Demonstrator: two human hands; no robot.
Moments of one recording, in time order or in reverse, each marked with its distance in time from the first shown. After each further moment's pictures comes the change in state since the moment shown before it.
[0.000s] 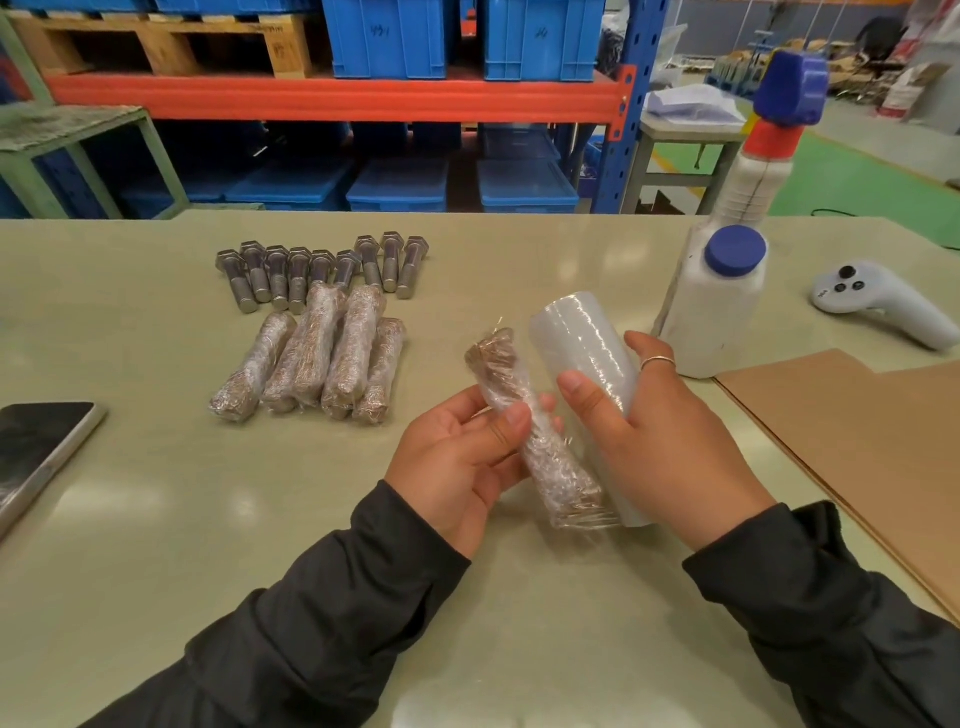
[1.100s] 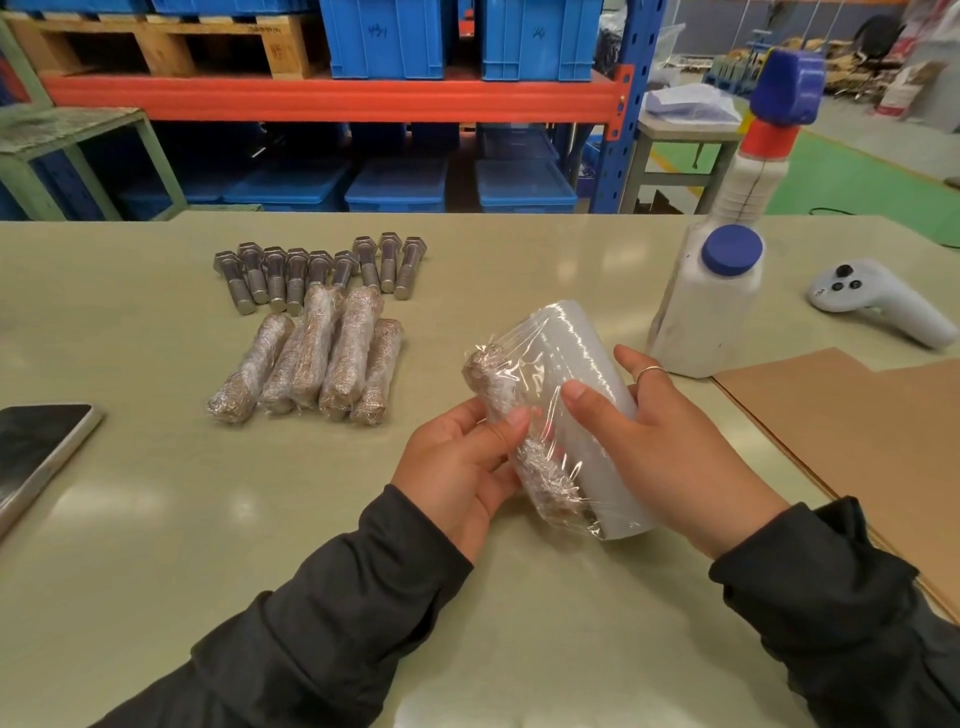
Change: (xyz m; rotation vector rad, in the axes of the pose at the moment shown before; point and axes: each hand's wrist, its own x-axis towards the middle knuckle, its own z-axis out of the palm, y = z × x) left_hand 0.003 -0.007 -0.001 -0.022 0.062 -0.045; right_hand -0.003 -0.007 -0.009 0.267 -0.160 0.100
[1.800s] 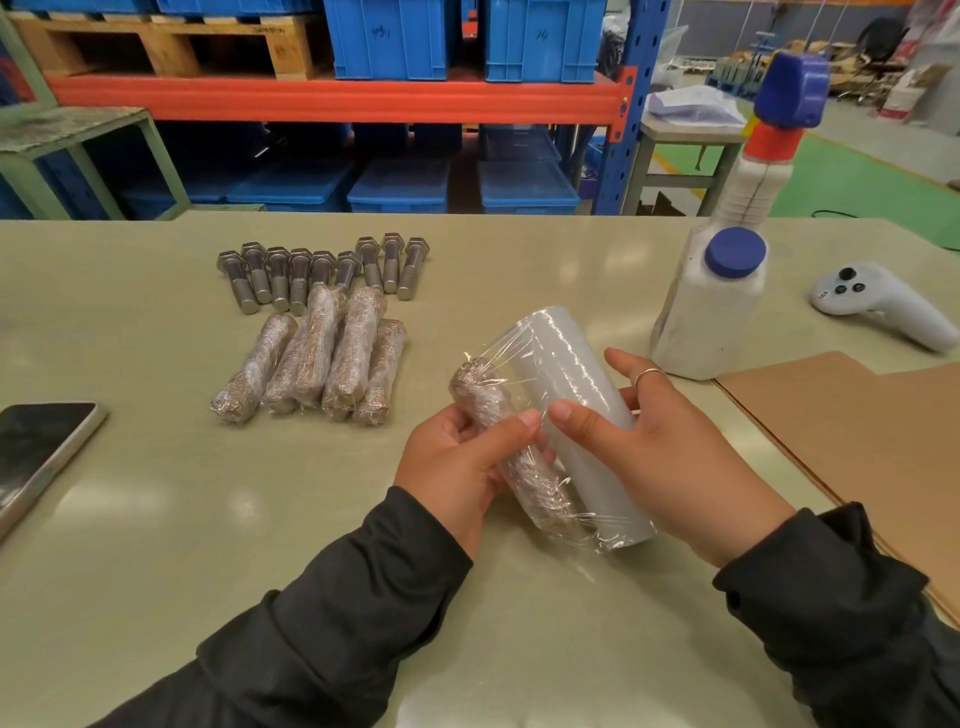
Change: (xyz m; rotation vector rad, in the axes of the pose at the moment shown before) left_hand 0.000 -0.001 0.002 0.125 0.052 0.110; right_hand -0.004 -0.002 0.001 0.076 -0.013 -0.026
